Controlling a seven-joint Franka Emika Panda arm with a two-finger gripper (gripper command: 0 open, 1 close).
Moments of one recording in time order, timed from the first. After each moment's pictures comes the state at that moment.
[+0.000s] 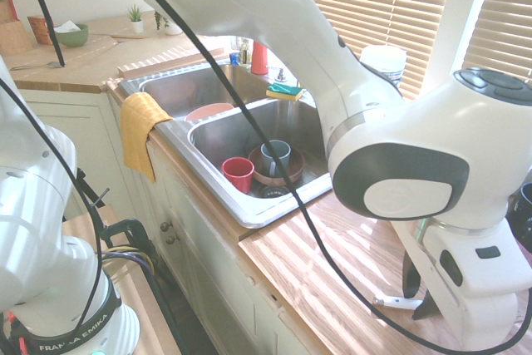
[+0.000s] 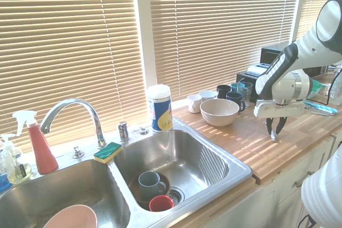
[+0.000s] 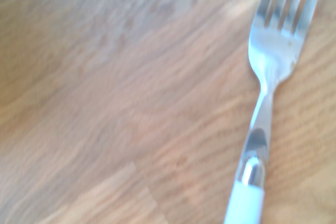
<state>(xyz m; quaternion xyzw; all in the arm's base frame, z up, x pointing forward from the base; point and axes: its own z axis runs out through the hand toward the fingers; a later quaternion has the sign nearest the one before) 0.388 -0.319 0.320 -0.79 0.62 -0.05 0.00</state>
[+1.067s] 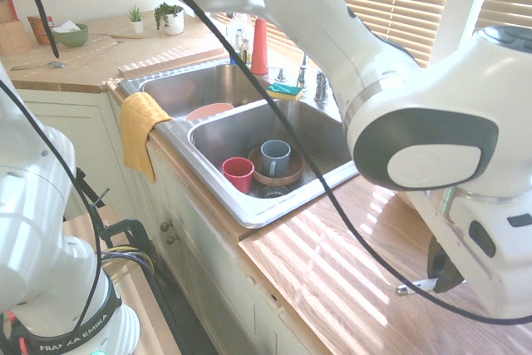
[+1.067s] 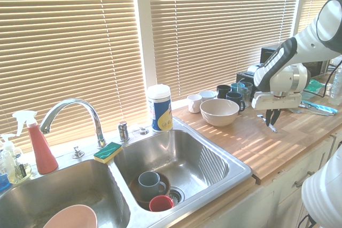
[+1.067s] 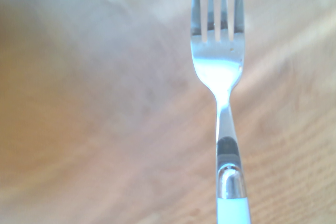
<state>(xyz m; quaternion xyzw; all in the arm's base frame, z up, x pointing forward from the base) 0.411 -0.313 0.386 -0.79 0.60 -0.09 0.02</state>
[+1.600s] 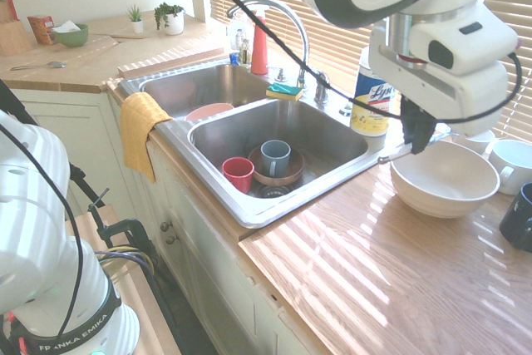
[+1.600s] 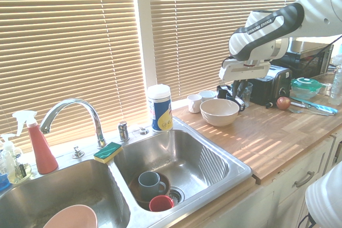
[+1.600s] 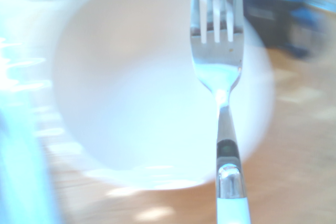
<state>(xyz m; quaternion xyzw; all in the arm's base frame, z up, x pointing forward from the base) 0.461 -0.147 0.502 -0.85 0.50 -0.14 0.05</state>
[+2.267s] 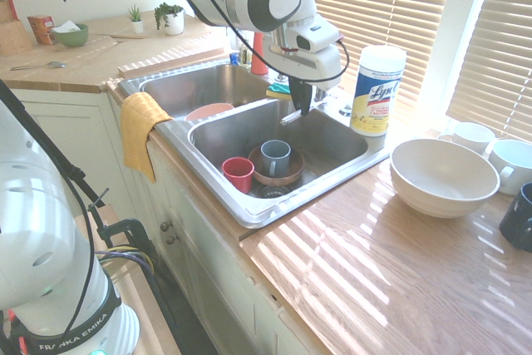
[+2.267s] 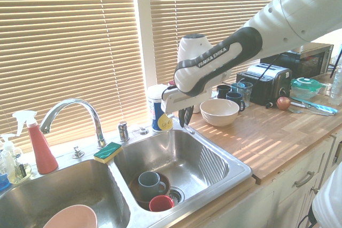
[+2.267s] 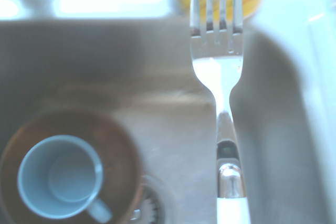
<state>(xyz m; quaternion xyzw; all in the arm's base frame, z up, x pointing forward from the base) 0.501 0.089 0.404 -0.92 0.37 -0.11 0.03</state>
